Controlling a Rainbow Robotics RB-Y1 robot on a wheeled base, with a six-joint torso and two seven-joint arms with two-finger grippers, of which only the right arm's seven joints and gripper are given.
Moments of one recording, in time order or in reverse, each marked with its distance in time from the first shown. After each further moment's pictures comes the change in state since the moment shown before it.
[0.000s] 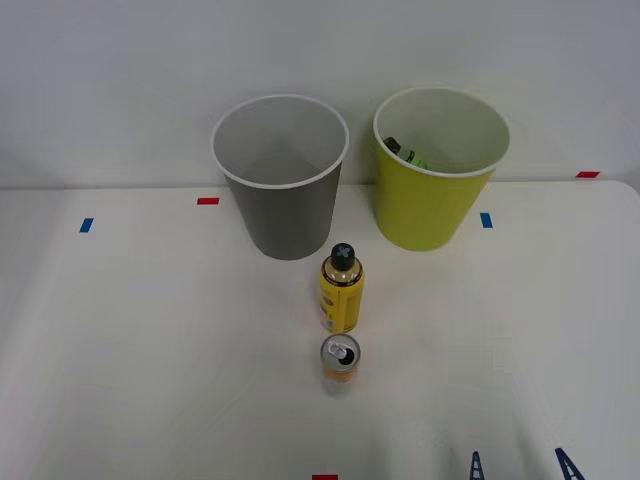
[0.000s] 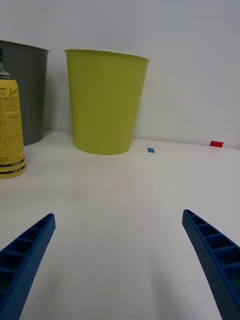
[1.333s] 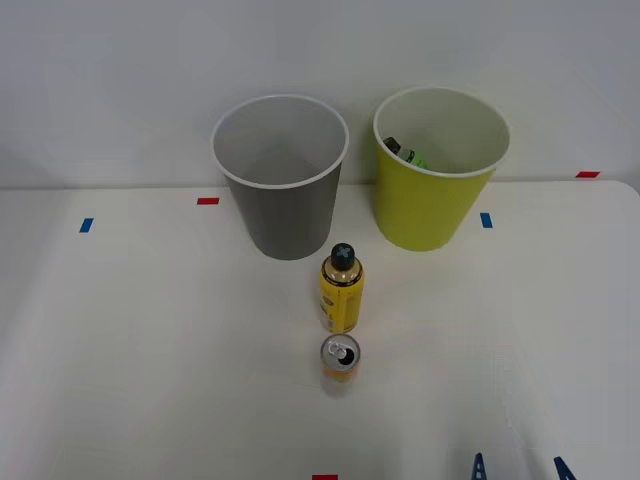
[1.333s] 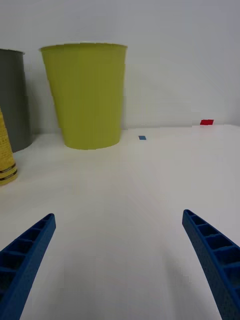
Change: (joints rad) arm -0.029 -0.057 0.105 0.048 -0.201 -0.001 0.019
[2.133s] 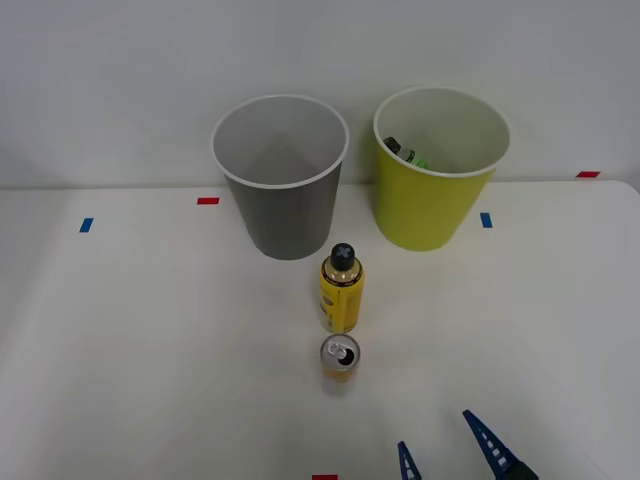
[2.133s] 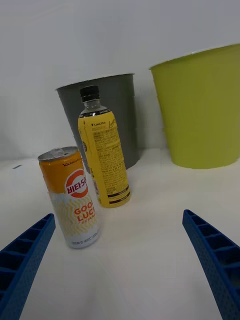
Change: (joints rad) arm -0.310 -0.467 0.490 -0.086 -0.369 0.031 0.166
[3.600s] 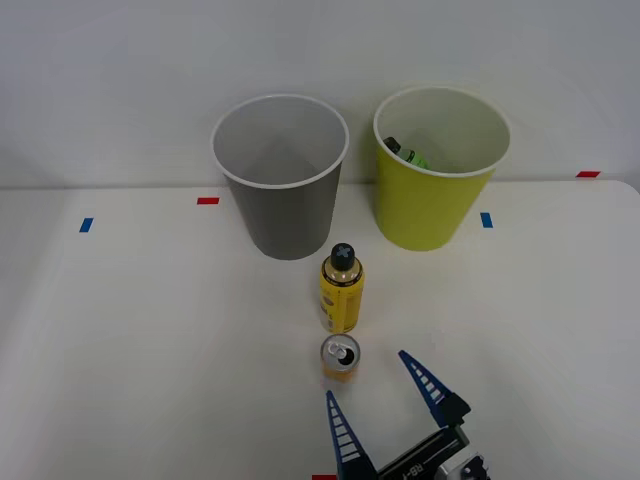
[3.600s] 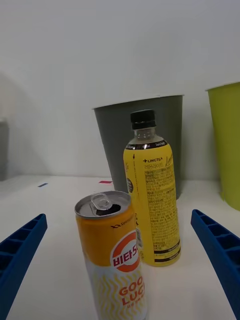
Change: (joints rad) arm -0.405 -0.054 0.366 -0.033 -0.412 0.002 0.361
